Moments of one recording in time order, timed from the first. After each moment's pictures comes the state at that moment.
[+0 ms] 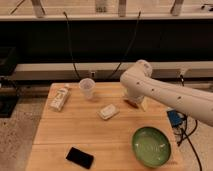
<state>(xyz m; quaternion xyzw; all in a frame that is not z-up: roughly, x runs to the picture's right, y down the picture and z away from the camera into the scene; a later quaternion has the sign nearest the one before) 0.157 0.086 0.761 -0.26 -0.07 -0.46 0.85</state>
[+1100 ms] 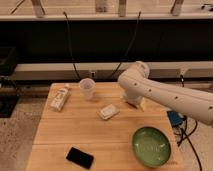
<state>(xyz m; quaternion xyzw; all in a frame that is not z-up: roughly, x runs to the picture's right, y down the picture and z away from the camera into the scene) 0.150 0.094 0.764 -0.26 -0.09 -0.50 0.82</state>
